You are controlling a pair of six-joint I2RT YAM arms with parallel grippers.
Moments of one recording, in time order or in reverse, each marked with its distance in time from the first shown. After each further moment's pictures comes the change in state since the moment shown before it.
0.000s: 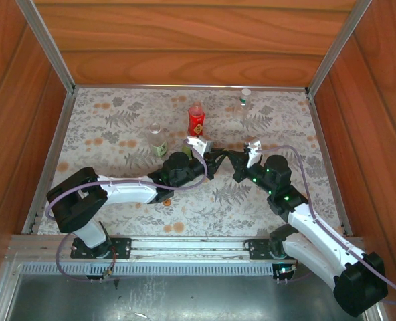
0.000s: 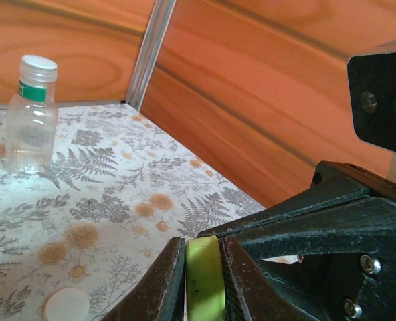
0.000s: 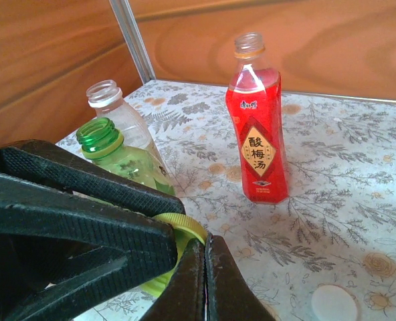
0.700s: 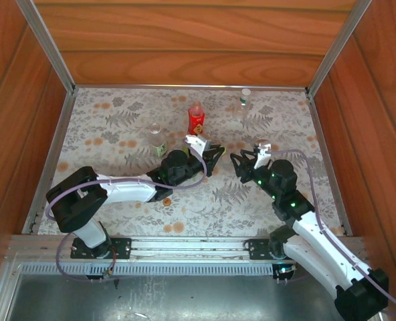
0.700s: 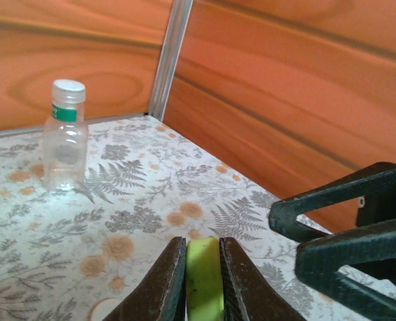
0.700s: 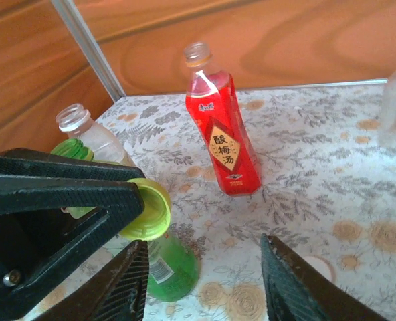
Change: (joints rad) left arm 0.027 0.000 0.000 0.000 -0.032 0.125; right arm 0.000 -0.136 0.005 -0.153 0.137 0.170
